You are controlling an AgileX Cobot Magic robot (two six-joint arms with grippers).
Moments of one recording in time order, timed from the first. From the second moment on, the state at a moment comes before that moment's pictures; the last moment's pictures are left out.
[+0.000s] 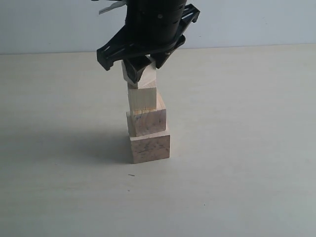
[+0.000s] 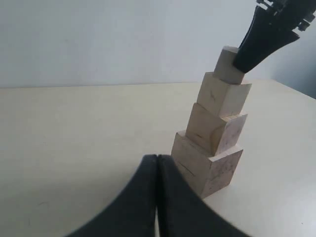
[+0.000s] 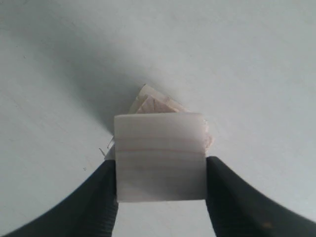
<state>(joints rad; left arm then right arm) -0.50 0.01 0.00 -0.13 0.21 -0.04 0.65 1.87 -1.77 -0.04 1.23 0.05</state>
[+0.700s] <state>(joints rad) -0.50 0.01 0.00 -0.13 0.21 -0.04 0.65 1.82 -1.77 -0.03 1.23 0.05</state>
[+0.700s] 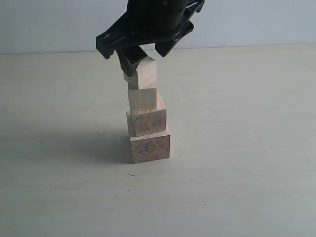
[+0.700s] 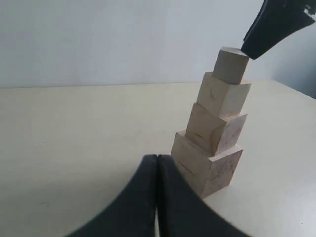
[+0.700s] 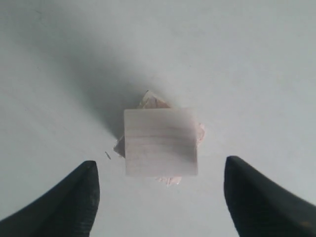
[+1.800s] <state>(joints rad) -0.50 0.01 0.00 -0.13 0.21 -0.04 0.71 1.09 -0.65 0.26 0.26 0.07</state>
